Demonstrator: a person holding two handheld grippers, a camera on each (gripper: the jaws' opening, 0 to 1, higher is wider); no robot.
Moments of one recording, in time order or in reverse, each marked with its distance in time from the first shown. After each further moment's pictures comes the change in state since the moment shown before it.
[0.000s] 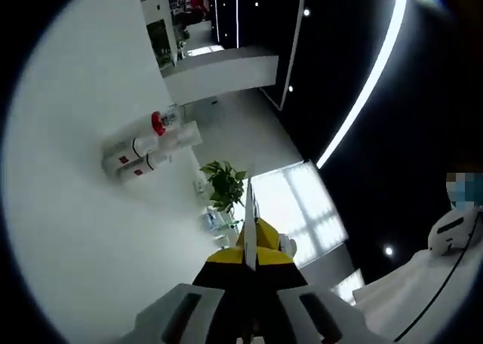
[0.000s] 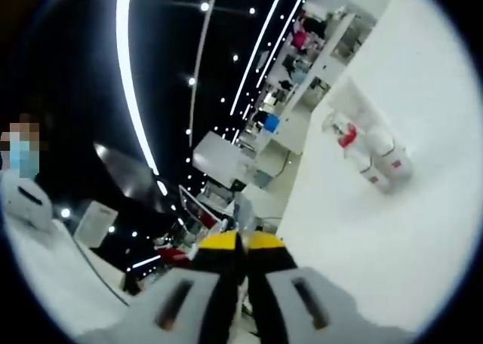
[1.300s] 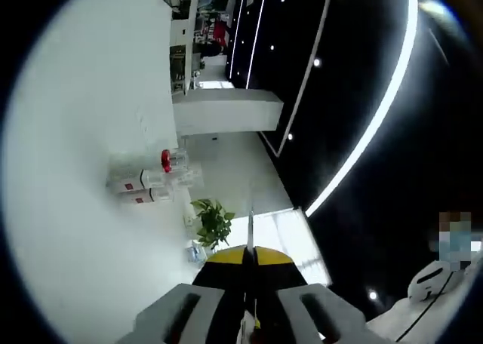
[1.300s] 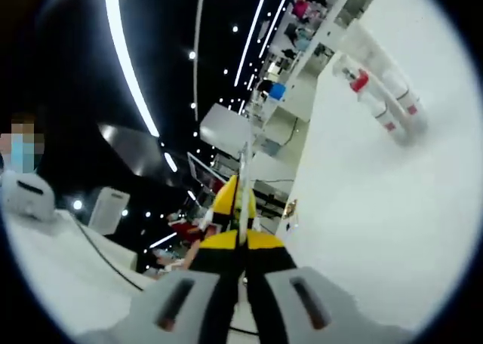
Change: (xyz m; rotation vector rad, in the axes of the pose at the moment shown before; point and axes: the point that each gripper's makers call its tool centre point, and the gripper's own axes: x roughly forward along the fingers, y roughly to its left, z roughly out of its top) left arm -0.021 -0.009 0.037 -0.083 -0.160 -0.061; right arm 0.000 0.015 -0.061 0.059 0.184 0.050
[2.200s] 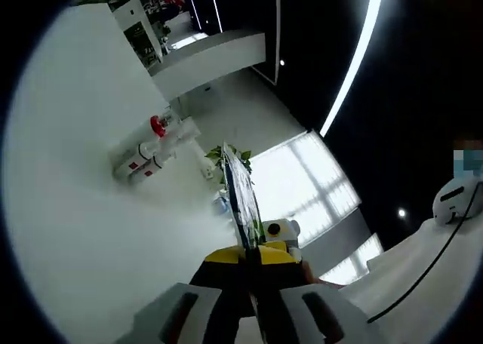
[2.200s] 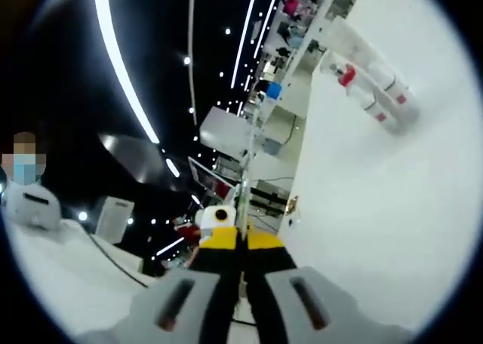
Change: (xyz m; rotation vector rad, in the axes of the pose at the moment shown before) left arm -0.022 0.011 -0.048 0.254 0.321 0.106; right arm -0.013 -0.004 -0.001 0.072 -0.007 0.006
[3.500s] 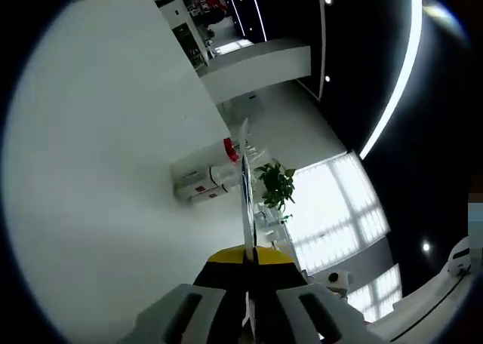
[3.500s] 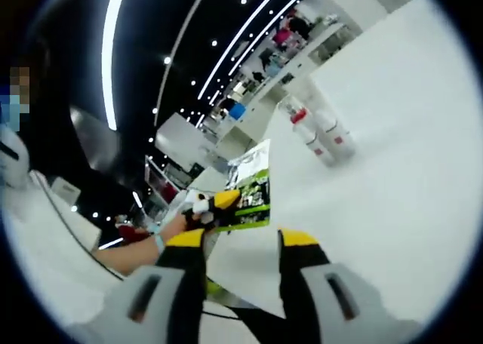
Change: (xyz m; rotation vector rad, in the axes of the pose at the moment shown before) left arm -0.004 0.095 0.050 -0.149 -0.075 0.228; right arm -0.065 -0.039 -0.002 -0.195 -0.110 -0.328
